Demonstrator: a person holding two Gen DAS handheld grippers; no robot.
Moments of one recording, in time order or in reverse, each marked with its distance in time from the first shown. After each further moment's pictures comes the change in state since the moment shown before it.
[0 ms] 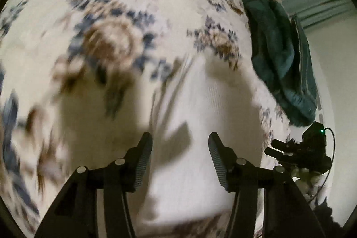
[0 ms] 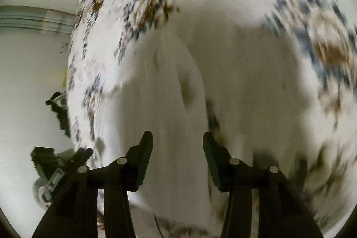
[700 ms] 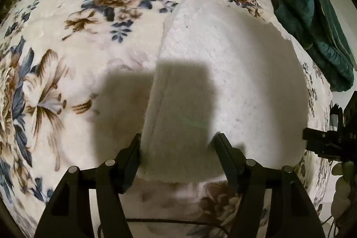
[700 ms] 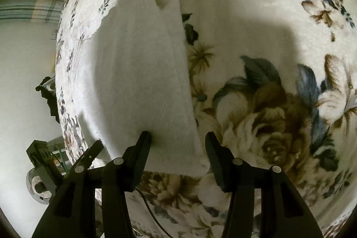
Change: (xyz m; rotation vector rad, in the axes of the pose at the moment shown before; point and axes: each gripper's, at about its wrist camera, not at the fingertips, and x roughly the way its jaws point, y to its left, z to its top) left arm 0.041 -0.027 -0.084 0.133 0.044 0.291; right arm 0.029 -0.020 -0.079 0.003 0.060 -0.079
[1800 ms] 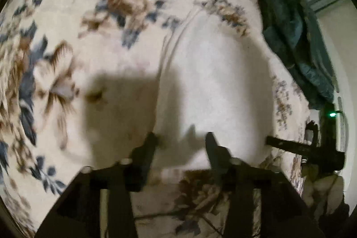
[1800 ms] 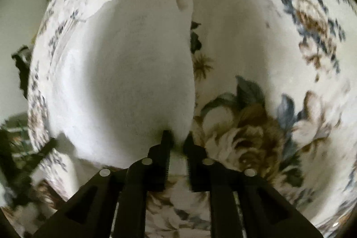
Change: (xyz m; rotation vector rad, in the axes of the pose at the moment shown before) left arm -0.055 0.008 0.006 -0.100 -0.035 -0.145; right arm -0.006 0.047 0.000 -0.248 -0.030 -0.335
